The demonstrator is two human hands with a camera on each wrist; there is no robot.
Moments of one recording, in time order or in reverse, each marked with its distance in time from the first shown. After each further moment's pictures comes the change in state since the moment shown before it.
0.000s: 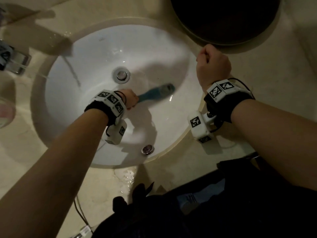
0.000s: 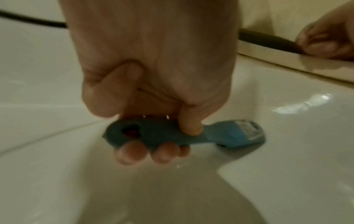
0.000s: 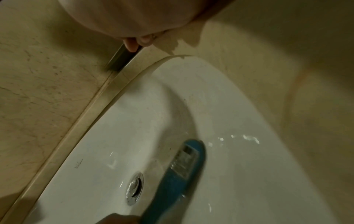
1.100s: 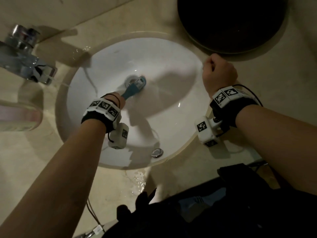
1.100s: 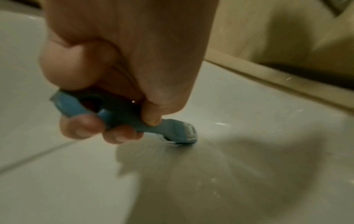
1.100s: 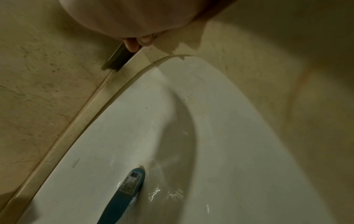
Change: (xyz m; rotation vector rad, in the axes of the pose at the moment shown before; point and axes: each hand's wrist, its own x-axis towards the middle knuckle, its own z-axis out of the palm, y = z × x) left_hand 0.017 -0.071 -0.017 0.017 0.124 -0.277; right_hand 0.000 0.000 -0.001 -0.004 -0.029 -0.010
